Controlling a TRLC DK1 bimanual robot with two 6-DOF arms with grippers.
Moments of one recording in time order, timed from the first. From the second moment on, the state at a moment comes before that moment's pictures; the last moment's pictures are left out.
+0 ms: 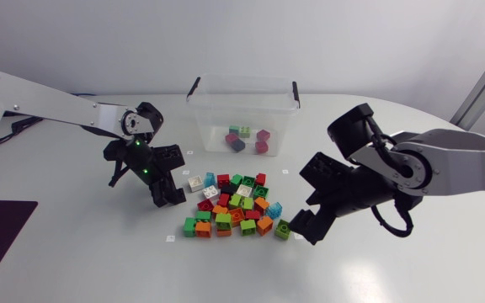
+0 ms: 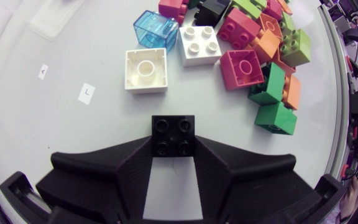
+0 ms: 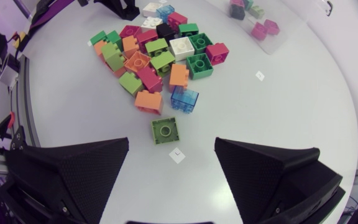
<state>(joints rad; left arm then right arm) -0.21 2.07 1.31 -0.71 0.28 0.97 0.45 1.46 0.80 -0.48 -0.22 -0.36</state>
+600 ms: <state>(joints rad) -0.22 1.83 1.29 -0.80 0.33 0.97 0.50 1.66 0.77 -0.29 -0.19 -0.48</state>
